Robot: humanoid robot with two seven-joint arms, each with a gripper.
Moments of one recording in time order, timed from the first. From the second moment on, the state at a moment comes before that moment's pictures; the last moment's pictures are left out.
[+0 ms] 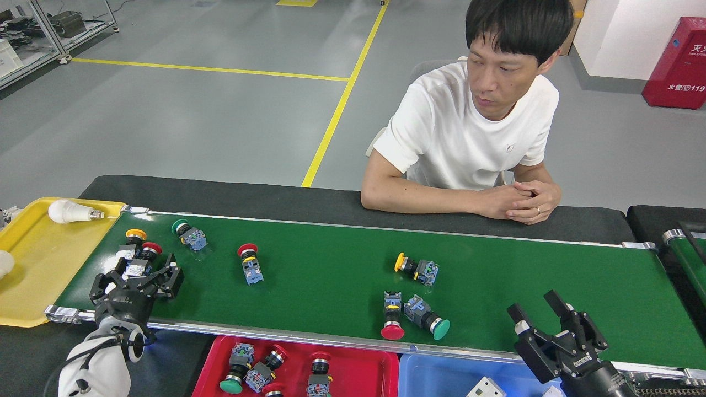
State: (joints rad) left arm -0.64 0.26 0.03 -0.43 -1.57 -0.11 0.27; right arm 0.05 0.06 -0.38 -1.63 1.10 -0.56 0.18
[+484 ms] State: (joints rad) left arm -0.64 0.27 0.02 -0.44 -1.48 -0.25 0.28; right arm 0.16 0.07 -0.38 -1.68 1.27 -0.20 -0.04
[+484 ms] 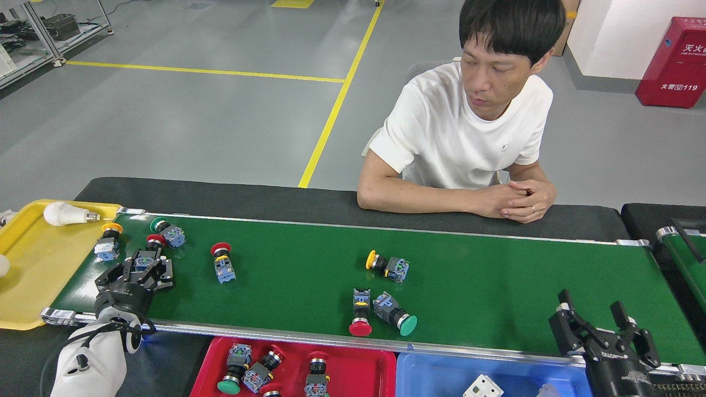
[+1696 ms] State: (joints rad) left arm 0.28 0.16 0.01 -1.65 -1.51 -0.56 0.19; right arm 0.35 0.08 -0.37 -1.74 1.27 -0.27 -0.11
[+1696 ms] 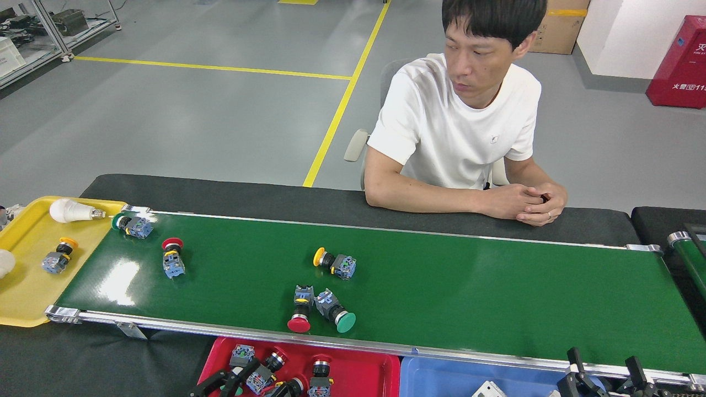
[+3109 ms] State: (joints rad) left arm 0.23 0.11 0.33 -1.55 -1.36 -0.44 0.03; right arm 0.41 -0.28 -0.03 -1.74 1.04 0.23 -0.29
